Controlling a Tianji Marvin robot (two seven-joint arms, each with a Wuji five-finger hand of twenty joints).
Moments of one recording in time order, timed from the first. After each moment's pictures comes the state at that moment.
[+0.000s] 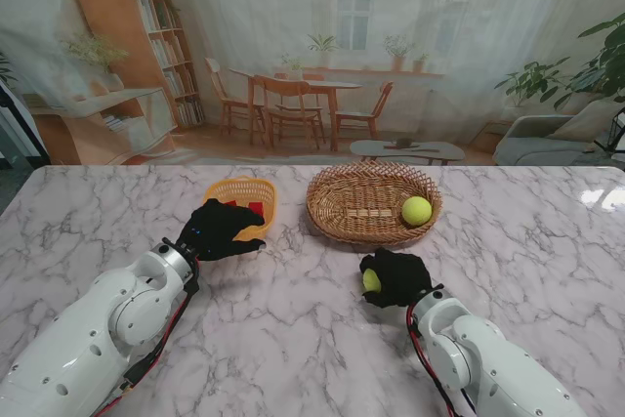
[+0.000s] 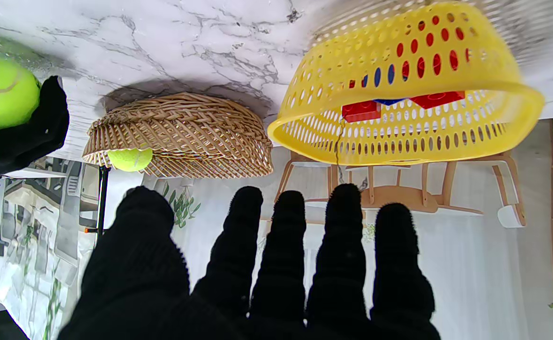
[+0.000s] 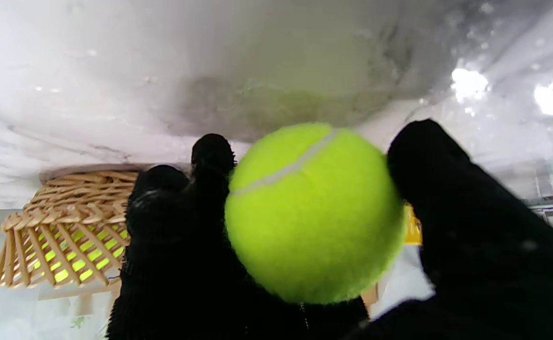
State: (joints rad) left arm 1.43 -1.05 -1.16 -1.50 1.03 -0.24 0.07; right arm -1.48 -1.07 0.99 -1.37 -1.03 -0.01 -0.21; left_hand 0.85 -0.08 0.00 0.01 0.60 0.13 0.24 0.50 0.64 0.14 0.22 0.41 0.57 0.23 0.29 0.58 0.19 0.25 0.80 0.54; right_hand 0.52 -0.60 0.83 -0.18 0.57 0.05 0.68 0.44 0.62 0.19 0.79 0.56 0.85 0.14 0.87 0.61 0.76 0.17 1.44 0.56
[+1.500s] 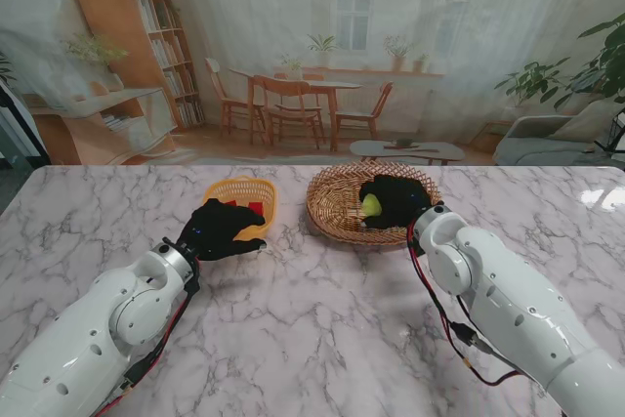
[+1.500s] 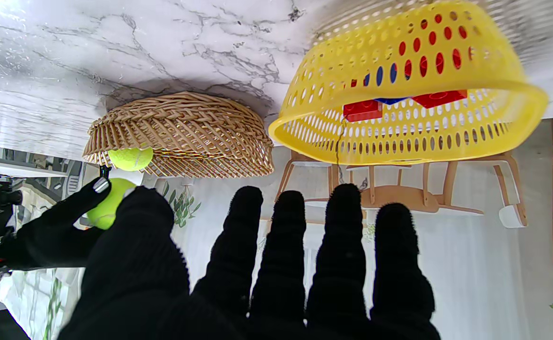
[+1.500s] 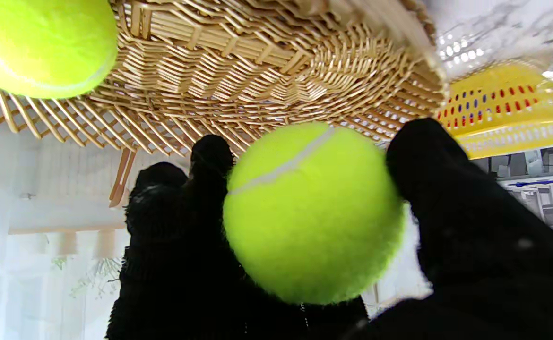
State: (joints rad) left arm 1.43 -1.05 -1.16 -1.50 1.03 -0.24 0.07; right arm -1.11 -1.08 0.91 -1.21 -0.90 -0.09 -0.12; left_hand 0.85 -0.08 0.00 0.01 0.60 0.13 0.25 0.50 0.64 0.14 0.22 0.41 0.57 0.23 0.29 0.58 0.19 0.25 0.80 0.54; right_hand 0.54 -0.60 0.82 -0.20 0.57 0.04 0.74 0.39 0.63 0.18 0.79 0.56 0.84 0.14 0.86 0.61 0.72 0.17 1.41 0.55
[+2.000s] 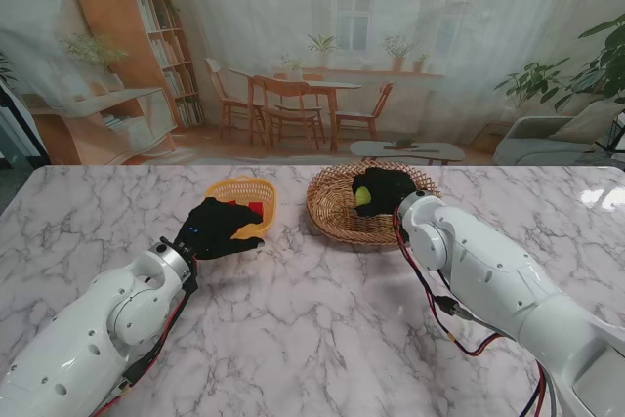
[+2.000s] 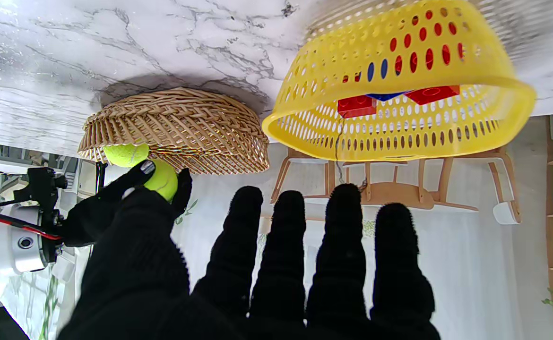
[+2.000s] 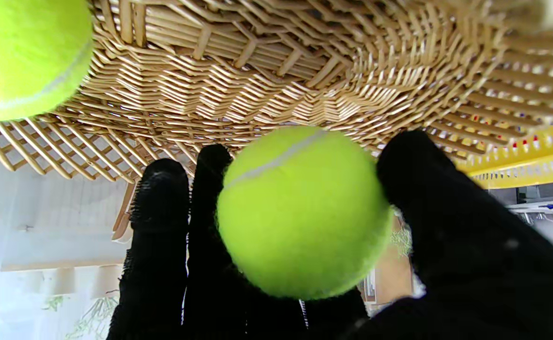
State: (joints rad) left arm 1.44 -1.05 -1.17 -1.50 1.03 -0.24 0.08; right arm -0.86 -1.16 0.63 -0.90 -0.72 -0.04 -0.17; left_hand 0.85 -0.08 0.00 0.01 0.60 0.13 0.25 0.50 0.64 0.14 0.22 0.41 0.57 0.23 0.29 0.58 0.19 0.25 0.80 0.54; right_hand 0.55 -0.52 0.82 -0.18 0.53 0.03 0.71 0.37 0.54 0.16 0.75 0.47 0.74 0.14 0.67 0.48 0.56 0.20 1.25 0.50
